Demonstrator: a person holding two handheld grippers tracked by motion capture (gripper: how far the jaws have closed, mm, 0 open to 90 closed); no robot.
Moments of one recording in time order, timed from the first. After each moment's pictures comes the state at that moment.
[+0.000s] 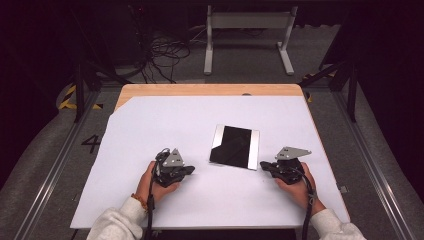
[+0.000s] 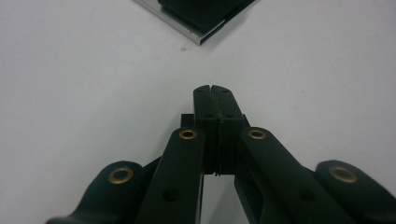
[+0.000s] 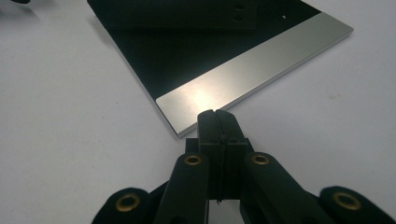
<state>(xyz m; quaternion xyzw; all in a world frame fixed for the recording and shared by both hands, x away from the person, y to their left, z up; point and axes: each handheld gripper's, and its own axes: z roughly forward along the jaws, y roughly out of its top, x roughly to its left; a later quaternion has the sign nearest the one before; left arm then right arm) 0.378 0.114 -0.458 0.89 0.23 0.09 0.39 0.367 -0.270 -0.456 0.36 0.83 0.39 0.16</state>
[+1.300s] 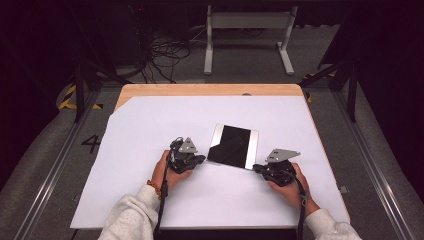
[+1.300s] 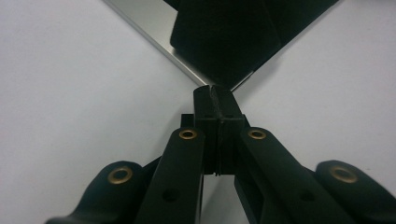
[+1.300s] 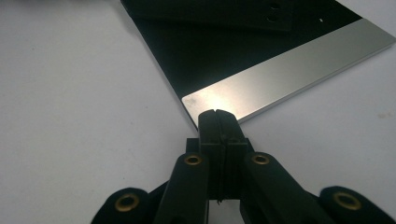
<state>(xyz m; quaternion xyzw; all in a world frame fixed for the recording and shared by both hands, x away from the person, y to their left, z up) 0.418 0.085 -0.464 0.88 0.25 0.09 0.39 0.364 -0.247 -0.457 0.33 0.85 0.38 0.16</state>
